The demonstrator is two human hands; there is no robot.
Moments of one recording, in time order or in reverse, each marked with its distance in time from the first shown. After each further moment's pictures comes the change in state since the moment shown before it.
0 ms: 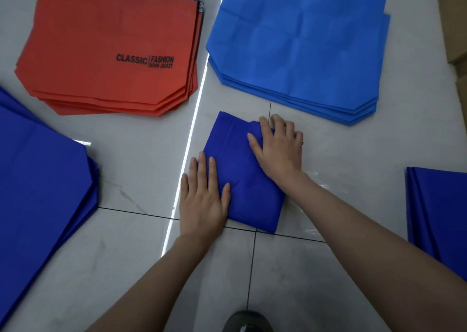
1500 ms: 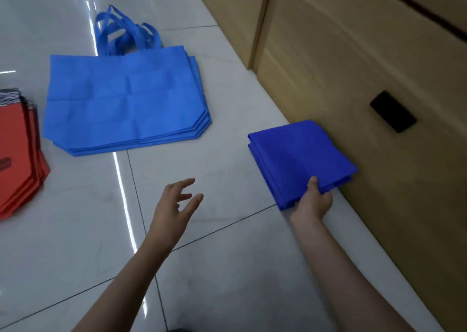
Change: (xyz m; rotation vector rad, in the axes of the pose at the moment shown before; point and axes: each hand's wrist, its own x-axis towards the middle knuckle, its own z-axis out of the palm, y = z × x) left_hand -0.009 0.159 -0.061 -0.866 -0.358 0.328; right_hand -0.218 0.199 -0.069 1.641 1.061 1.585
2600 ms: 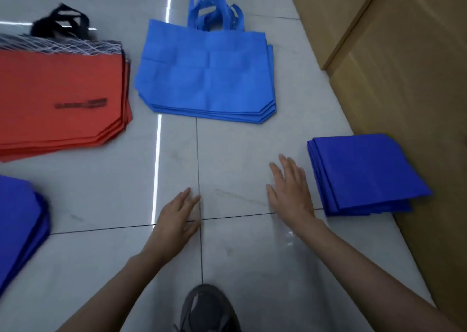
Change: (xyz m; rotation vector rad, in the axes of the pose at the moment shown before) left_hand -0.080 -0.114 -0.061 0.555 -0.083 0.012; right_hand -0.067 0.063 0.039 -1.617 -0.939 -1.389
